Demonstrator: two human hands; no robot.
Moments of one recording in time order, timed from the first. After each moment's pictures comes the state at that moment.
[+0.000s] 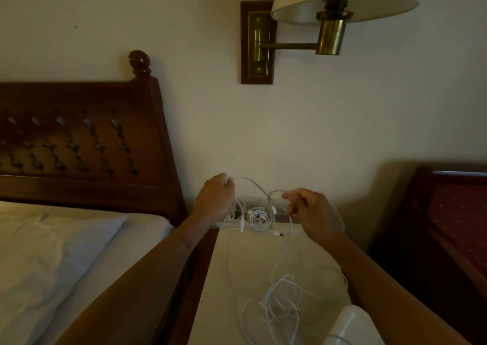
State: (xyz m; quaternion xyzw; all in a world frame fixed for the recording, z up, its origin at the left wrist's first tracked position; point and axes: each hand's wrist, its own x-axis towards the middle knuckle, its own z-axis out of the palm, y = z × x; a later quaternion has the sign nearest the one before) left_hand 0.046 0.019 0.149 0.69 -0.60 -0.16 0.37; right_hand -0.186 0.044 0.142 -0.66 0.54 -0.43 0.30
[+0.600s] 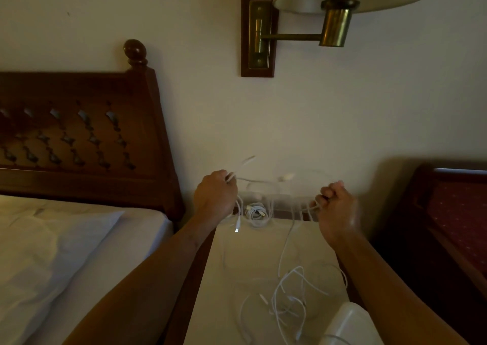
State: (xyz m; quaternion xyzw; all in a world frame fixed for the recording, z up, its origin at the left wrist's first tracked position) left_hand 0.039 0.014 0.138 0.73 -0.56 -0.06 0.38; right_hand -0.214 0.027 0.131 -0.23 0.35 -0.68 0.60
